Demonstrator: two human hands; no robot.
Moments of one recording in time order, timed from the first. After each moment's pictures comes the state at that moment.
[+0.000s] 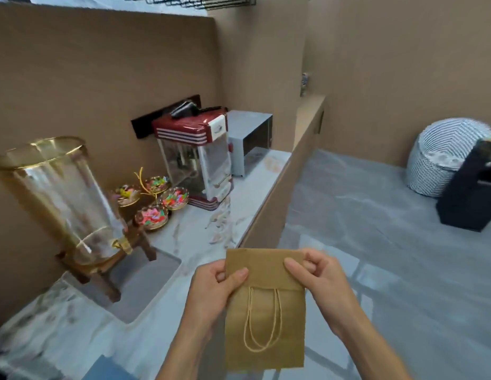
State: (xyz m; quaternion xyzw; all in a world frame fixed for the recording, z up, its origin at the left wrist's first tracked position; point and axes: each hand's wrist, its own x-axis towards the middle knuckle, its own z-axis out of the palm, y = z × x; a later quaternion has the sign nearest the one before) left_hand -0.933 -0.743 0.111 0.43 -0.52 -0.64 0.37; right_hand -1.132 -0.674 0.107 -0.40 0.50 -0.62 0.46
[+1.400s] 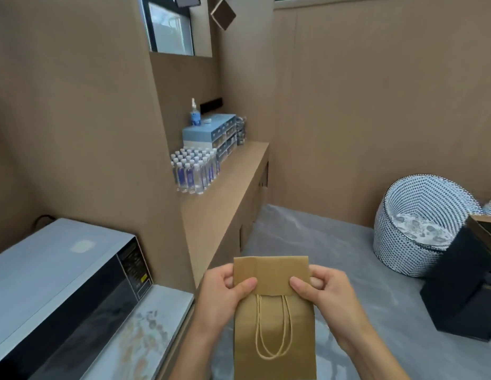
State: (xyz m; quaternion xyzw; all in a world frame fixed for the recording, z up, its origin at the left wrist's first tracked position) left_hand -1.713 -1.446 0.124 0.32 -0.61 -0.63 0.35; right_hand -1.887 -1.332 0.129 -0.33 0.57 -0.64 0.39
